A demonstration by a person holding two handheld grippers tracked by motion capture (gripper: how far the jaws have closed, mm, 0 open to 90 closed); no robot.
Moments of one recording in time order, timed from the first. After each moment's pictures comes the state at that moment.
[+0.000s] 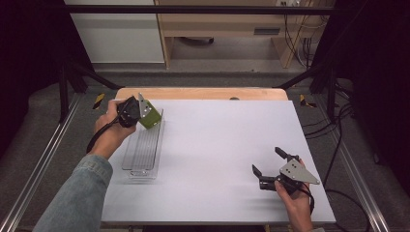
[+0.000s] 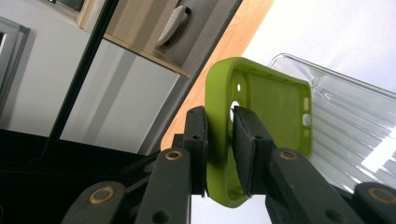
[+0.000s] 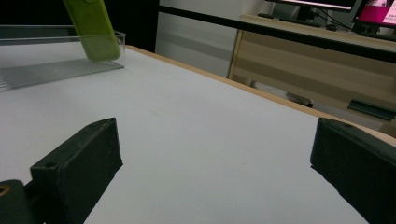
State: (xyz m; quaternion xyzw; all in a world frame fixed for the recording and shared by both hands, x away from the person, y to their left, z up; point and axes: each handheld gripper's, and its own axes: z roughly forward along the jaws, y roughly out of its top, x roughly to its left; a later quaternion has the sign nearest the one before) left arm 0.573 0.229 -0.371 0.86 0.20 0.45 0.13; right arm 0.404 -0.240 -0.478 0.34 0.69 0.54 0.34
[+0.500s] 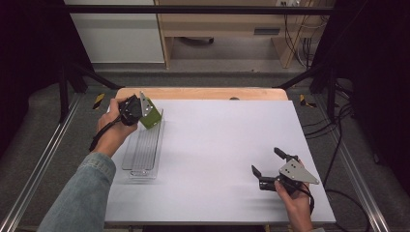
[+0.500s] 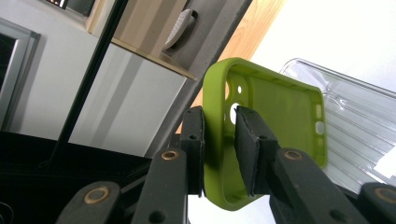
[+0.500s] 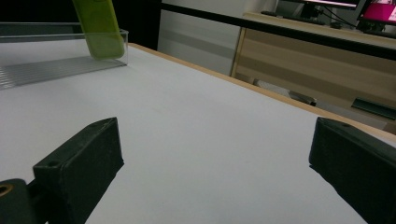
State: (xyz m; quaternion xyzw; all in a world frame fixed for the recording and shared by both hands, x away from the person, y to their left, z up) left arm 0.583 0.227 -0.375 0.86 0.19 0.46 0.13; right arm 0.404 -0.240 -0.479 0.34 0.69 0.54 0.34
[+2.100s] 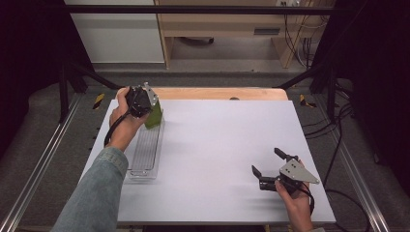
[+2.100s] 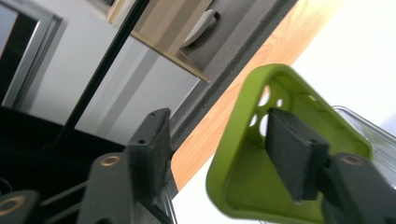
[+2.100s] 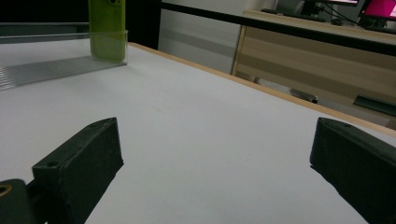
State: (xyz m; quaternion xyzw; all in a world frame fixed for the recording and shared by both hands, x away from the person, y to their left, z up) left arm 0.614 0.211 -0.381 0.82 0.27 0.48 0.16; right arm 0.405 -0.241 -0.481 0.34 0.69 0.54 0.33
